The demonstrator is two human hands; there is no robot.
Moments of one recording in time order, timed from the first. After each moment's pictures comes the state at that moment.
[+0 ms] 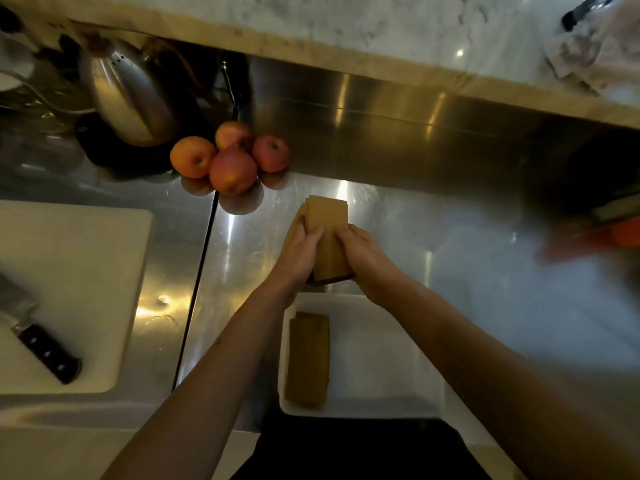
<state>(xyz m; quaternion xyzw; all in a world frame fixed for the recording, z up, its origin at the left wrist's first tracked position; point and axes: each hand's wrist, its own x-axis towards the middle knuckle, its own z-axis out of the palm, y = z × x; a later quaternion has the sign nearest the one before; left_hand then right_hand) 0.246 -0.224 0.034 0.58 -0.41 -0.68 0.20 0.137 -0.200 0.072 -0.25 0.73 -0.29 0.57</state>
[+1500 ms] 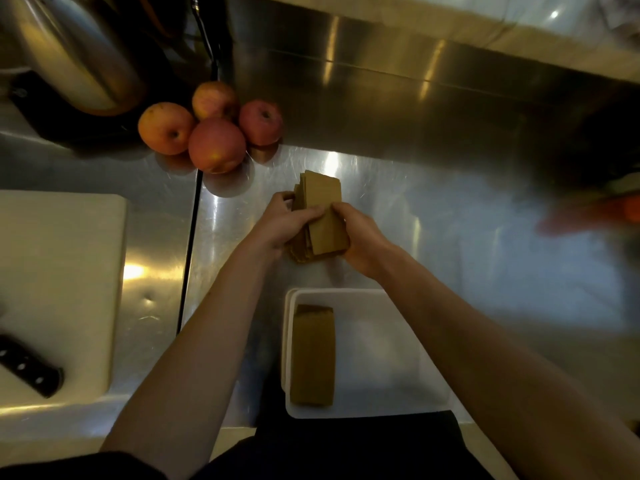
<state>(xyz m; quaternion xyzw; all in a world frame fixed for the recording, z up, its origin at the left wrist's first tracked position) 0.258 -0.290 -0.013 0.61 -0.36 -0.69 0.13 0.128 -0.239 0.011 -0.06 0.69 -0.34 0.64</state>
